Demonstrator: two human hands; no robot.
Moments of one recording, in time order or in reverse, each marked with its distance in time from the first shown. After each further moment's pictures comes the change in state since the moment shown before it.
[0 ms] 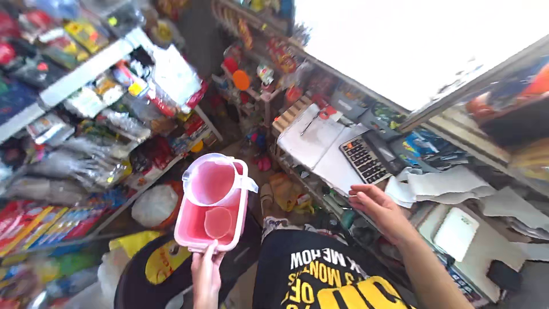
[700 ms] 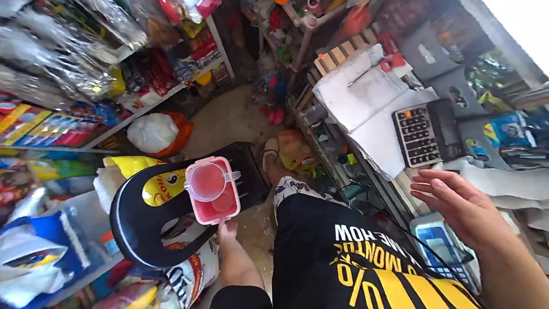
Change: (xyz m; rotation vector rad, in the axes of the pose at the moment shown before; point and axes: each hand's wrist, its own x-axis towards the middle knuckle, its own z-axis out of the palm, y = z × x) left_hand 0.090 -0.258 -0.117 -0.229 0.416 -0.572; right_hand -0.003 0.004 -0.038 -0.190 -0.035 0.099
